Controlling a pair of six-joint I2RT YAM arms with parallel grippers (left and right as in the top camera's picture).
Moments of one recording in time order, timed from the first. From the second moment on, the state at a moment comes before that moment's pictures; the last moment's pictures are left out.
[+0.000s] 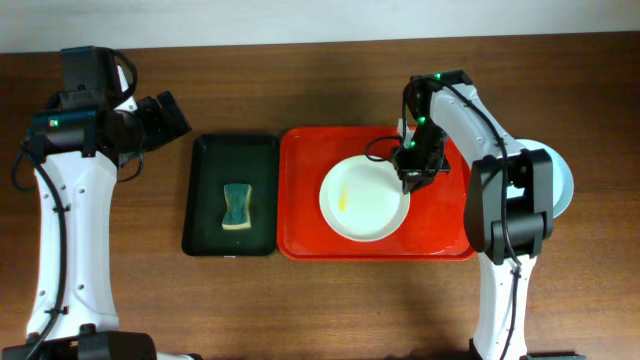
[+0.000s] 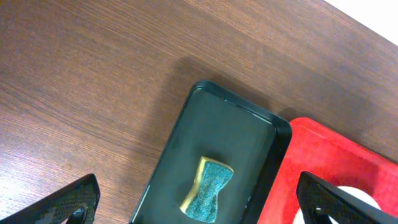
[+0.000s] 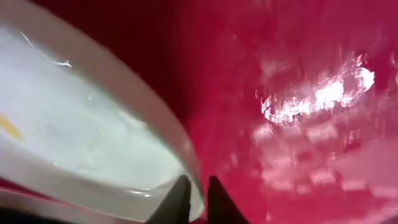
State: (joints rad) left arm 0.11 1.61 1.67 -1.10 0.04 -0.36; right arm 0.16 2.29 1.84 -1.41 -0.21 0.06
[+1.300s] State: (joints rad) left arm 0.11 1.61 1.67 -1.10 0.04 -0.36; right arm 0.17 2.03 2.00 -1.69 -0.14 0.10
